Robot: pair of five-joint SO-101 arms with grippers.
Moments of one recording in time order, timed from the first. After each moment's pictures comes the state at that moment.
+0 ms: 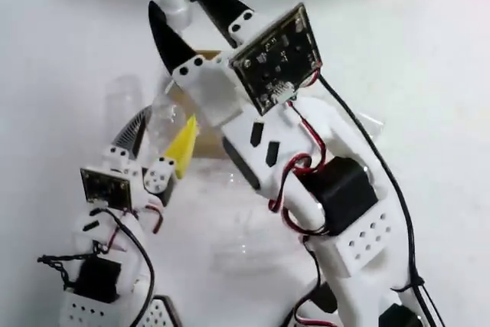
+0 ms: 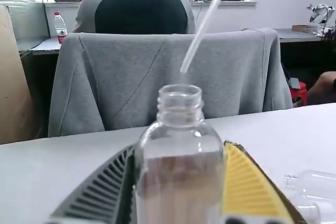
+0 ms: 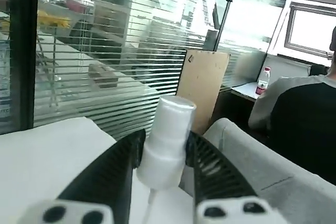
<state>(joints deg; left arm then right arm) 8.0 -103.1 87.7 26.3 0.8 -42.3 -31.8 -6.2 39.9 12.9</state>
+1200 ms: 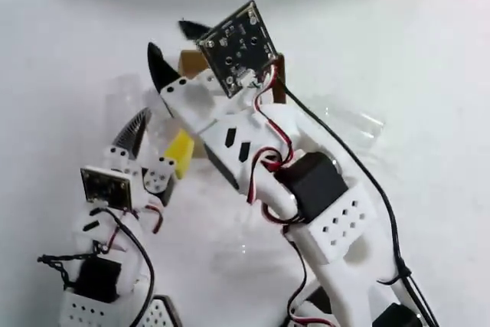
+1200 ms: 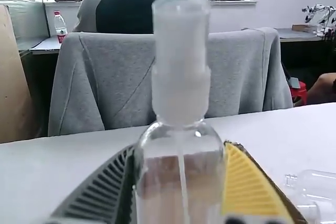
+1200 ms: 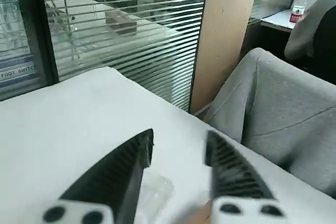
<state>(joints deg) 8.0 -103.1 87.7 26.3 0.8 -43.3 -31.8 4.0 43.5 5.2</state>
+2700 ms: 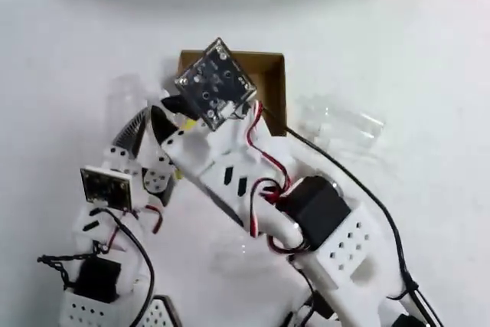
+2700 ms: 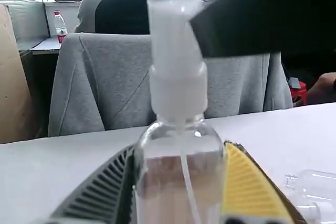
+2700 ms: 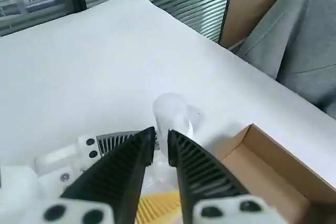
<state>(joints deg) 8.0 -103.1 87.7 26.3 0.8 -48.8 -37.8 9.7 58.1 4.9</state>
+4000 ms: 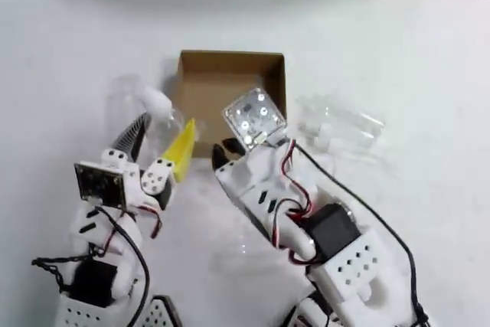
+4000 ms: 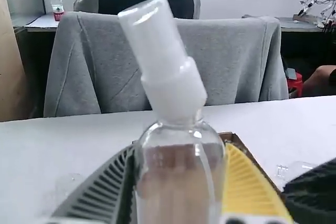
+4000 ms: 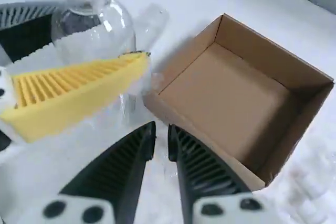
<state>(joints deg) 8.0 -103.1 84.2 33.1 3.6 -39.3 -56.3 44.2 55.1 5.0</state>
